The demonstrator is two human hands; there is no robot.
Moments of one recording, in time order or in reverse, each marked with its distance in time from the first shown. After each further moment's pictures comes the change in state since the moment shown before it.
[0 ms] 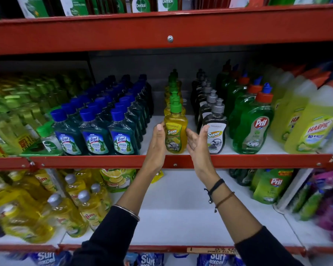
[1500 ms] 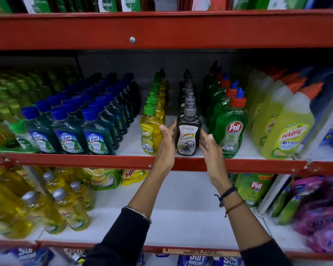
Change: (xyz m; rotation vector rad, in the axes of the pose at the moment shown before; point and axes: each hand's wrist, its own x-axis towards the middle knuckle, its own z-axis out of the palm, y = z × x) left_hand 0.009 0.013 0.099 -0.177 0.016 -0.157; right_hand 0.011 0.005 -0.108 -0.056 0.007 -0.173
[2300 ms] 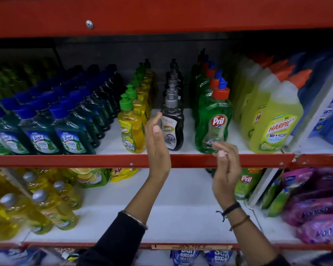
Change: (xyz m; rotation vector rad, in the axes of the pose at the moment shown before) left_hand 0.002 -0.031 0.037 0.036 0.285 0.449; right_hand -0.034 0.017 -0.060 -0.226 0.390 -0.497
